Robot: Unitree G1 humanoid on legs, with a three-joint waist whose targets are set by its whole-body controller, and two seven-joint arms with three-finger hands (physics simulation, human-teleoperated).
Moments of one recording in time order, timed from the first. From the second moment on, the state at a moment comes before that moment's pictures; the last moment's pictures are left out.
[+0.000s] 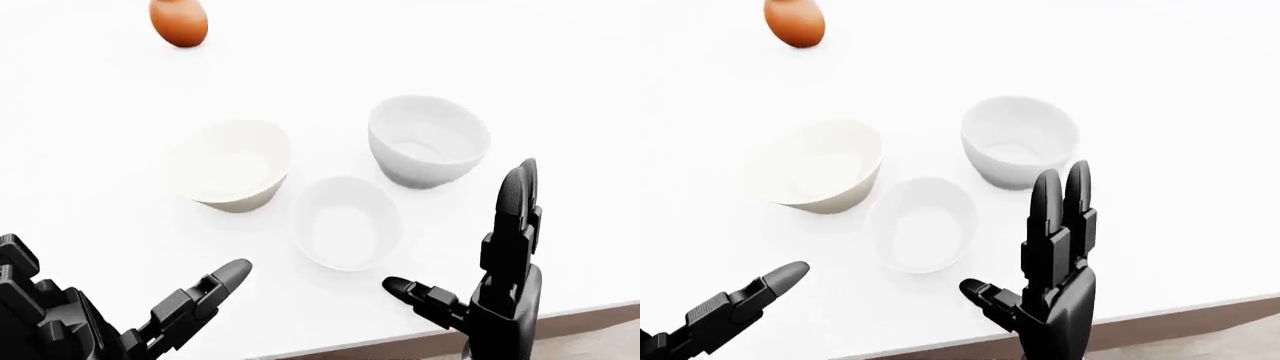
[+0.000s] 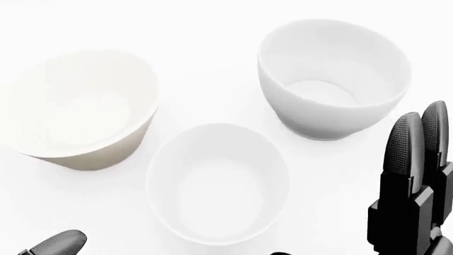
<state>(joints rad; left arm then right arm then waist) 0.35 -0.09 0.06 -0.91 0.79 -0.39 0.49 0.38 -0.02 0.10 -0.64 -0.96 -0.47 -0.54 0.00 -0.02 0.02</state>
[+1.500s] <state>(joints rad) 0.35 -0.09 0.06 -0.90 0.80 -0.40 0.50 -0.97 -0.81 -0.29 -0.66 -0.67 0.59 0.28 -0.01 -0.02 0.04</state>
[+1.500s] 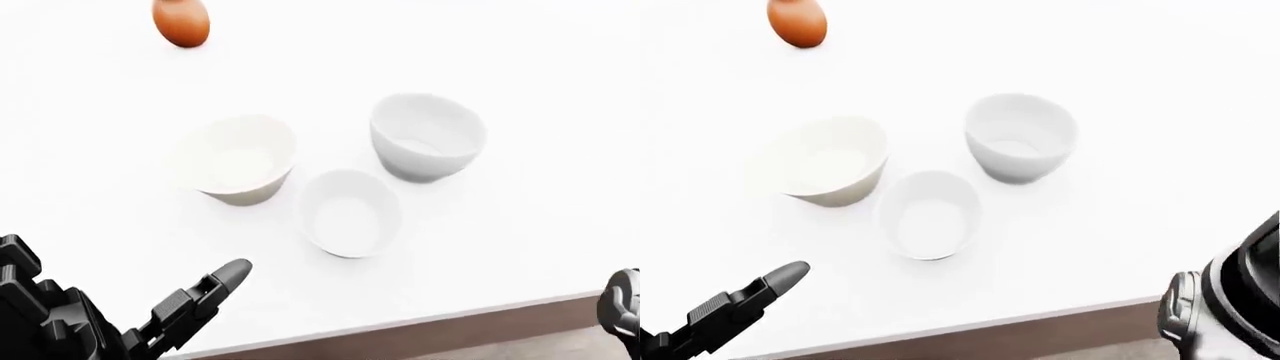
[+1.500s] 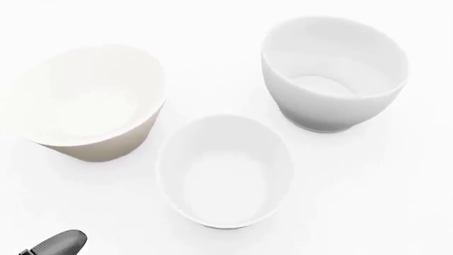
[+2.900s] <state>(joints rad) 0.34 -0.09 0.06 -0.89 0.78 -0.39 0.48 -1.72 0.26 0.19 0.90 -0.91 0.17 0.71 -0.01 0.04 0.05</state>
